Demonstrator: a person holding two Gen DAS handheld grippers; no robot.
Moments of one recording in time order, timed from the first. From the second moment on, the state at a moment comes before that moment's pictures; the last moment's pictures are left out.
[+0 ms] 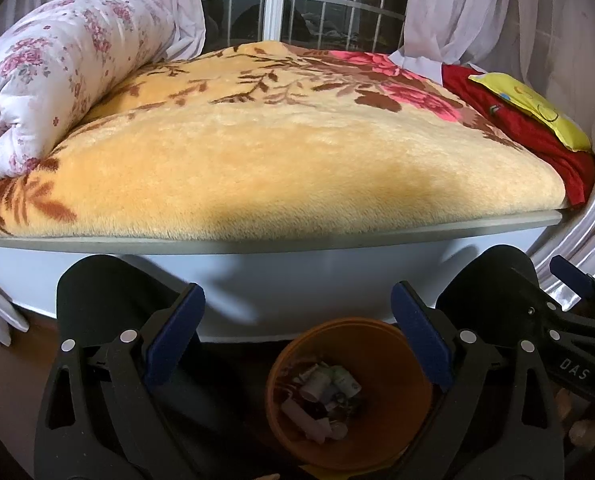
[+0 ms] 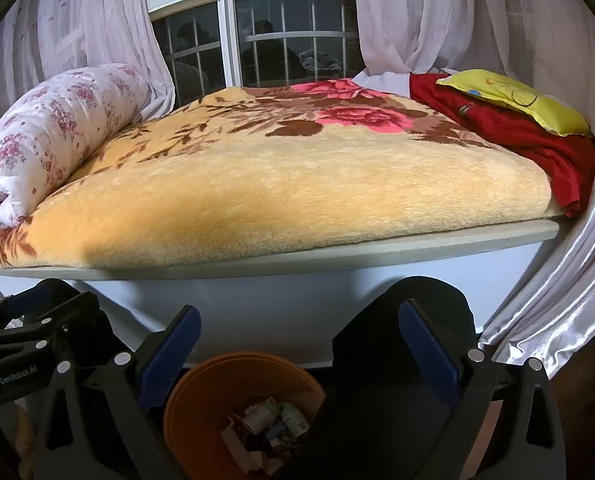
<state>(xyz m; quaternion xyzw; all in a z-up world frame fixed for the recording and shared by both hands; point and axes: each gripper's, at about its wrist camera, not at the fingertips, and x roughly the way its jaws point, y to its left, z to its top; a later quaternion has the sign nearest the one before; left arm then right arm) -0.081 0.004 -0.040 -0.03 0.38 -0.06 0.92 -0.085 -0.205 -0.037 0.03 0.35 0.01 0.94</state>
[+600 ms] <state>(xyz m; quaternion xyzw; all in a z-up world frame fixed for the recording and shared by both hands) -0.082 0.003 -0.043 -0.03 0.39 -0.06 0.92 -0.086 -0.207 -0.040 0.03 0.36 0.01 0.93</state>
